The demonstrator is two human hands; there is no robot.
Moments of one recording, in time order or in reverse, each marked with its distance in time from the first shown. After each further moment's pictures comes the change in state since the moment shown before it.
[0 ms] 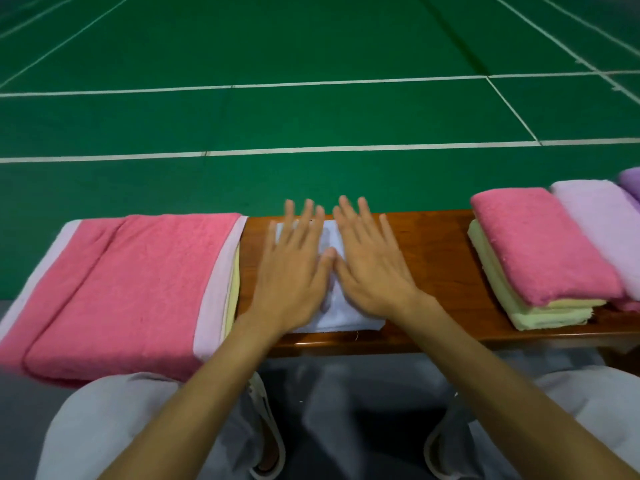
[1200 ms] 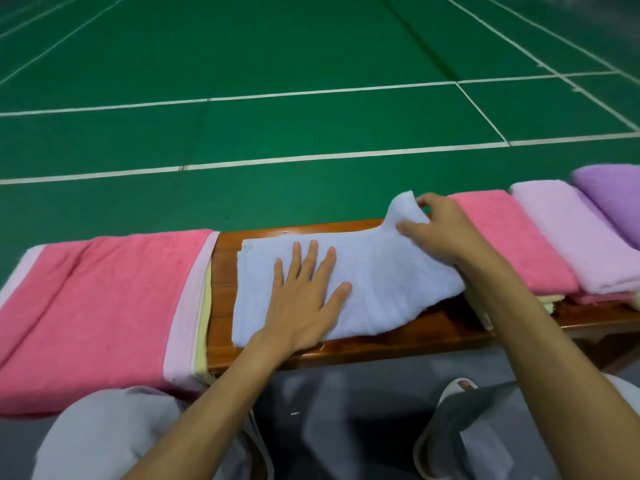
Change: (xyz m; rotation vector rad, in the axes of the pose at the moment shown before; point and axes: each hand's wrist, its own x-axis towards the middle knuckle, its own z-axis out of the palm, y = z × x) left_hand 0.004 0.029 0.052 -0.023 -0.271 -0.060; right_hand -0.008 0.098 -0.096 0.505 0.069 0.575
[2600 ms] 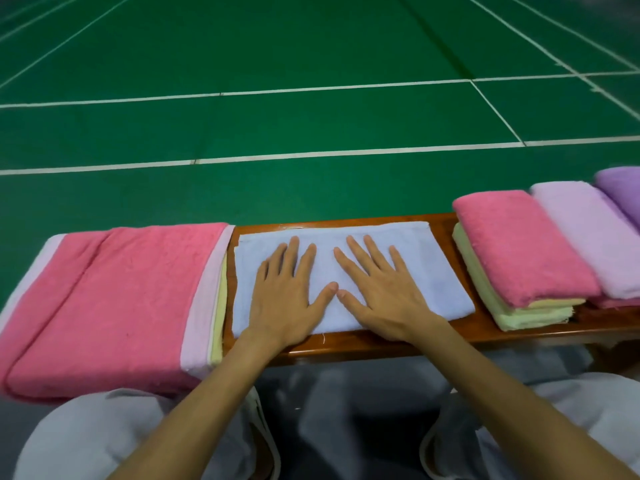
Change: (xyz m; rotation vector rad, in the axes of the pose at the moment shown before) left_hand -0.014 -0.038 -0.009 0.197 0.081 -0.098; right_hand -0.041 0.032 0.124 -0.636 -0.221 -0.521
